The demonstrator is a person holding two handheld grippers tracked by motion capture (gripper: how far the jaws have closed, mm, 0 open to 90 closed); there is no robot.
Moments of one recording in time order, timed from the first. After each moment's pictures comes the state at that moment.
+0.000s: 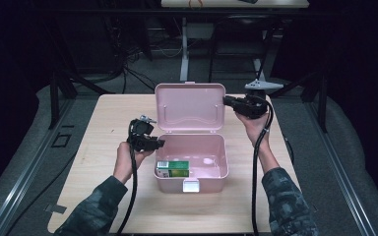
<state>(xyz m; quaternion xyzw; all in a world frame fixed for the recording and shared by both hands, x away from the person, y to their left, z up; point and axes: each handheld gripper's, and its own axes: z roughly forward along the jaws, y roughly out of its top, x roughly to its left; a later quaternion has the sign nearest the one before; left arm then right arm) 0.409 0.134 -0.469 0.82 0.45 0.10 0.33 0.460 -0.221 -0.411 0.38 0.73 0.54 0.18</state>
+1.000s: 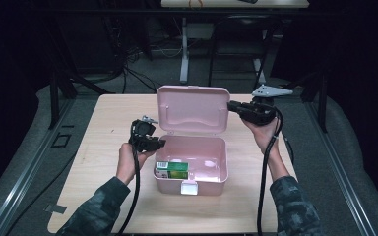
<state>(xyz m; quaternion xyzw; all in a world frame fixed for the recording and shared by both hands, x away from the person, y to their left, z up) 0.406 0.127 -0.470 0.82 0.45 0.12 0.33 0.432 -0.234 -0.405 0.34 0.74 0.54 0.19</state>
